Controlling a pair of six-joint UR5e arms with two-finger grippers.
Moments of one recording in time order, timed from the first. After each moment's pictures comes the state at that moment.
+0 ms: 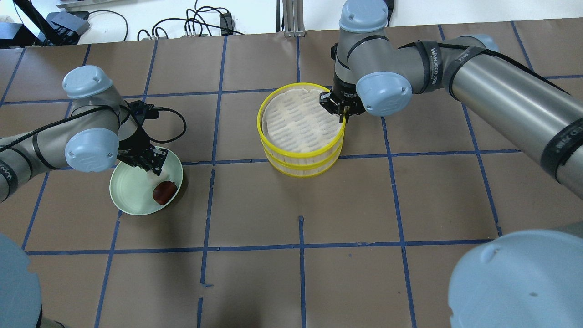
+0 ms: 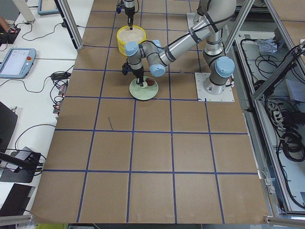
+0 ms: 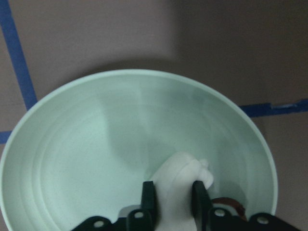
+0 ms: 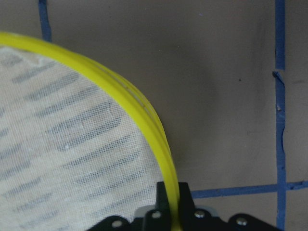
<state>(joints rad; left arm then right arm) -1.32 -1.90 -1.94 -0.99 1.62 0.34 1.76 -1.12 1.56 -2.01 -1.56 0.27</state>
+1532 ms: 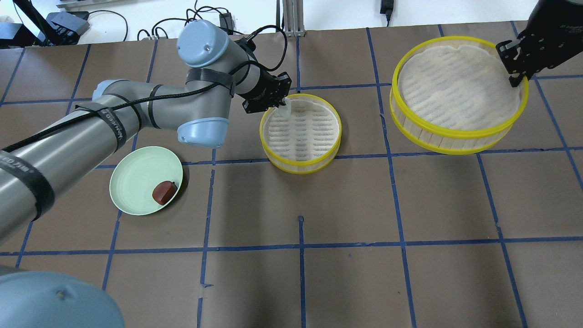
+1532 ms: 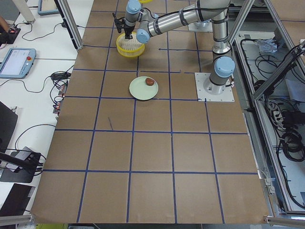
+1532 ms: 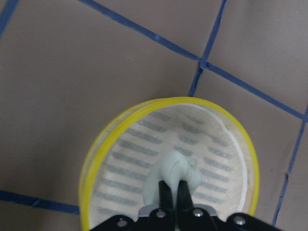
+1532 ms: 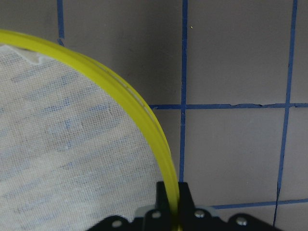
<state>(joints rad) -1.78 -2.02 -1.69 -0.66 1.29 -0.69 1.33 -1.50 1.49 -1.57 -1.68 -0.25</state>
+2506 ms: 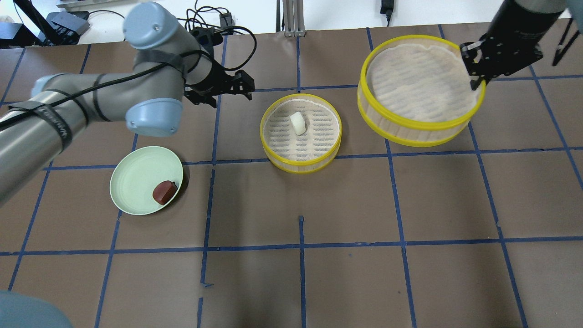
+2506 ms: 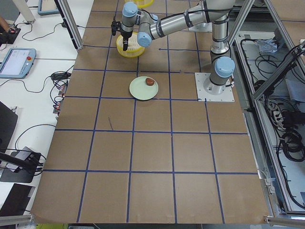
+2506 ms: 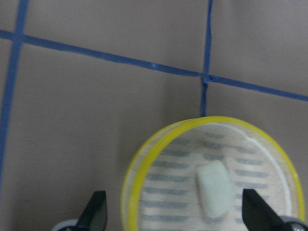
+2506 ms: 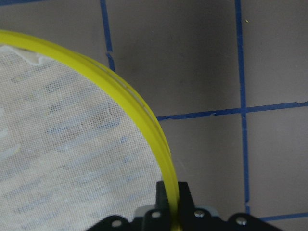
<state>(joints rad) -1.56 -1.85 -1.74 -0.93 1.40 -0.02 1.45 -1.42 1.49 -1.62 -1.56 -0.02</state>
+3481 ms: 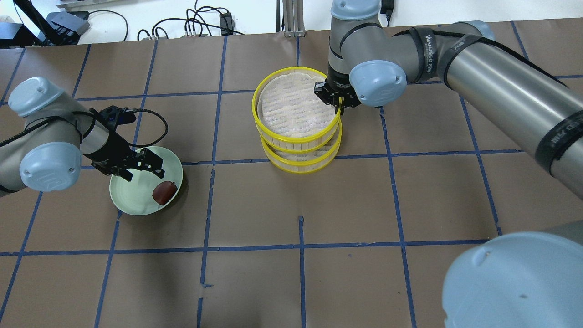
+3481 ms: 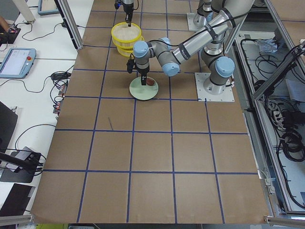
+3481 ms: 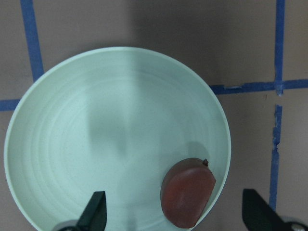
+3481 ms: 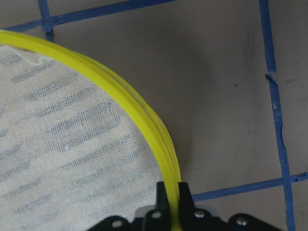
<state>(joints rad) -1.20 -1.76 -2.04 -1.07 1.43 0.41 1.78 -1.10 1.49 -1.99 -1.58 0.39</state>
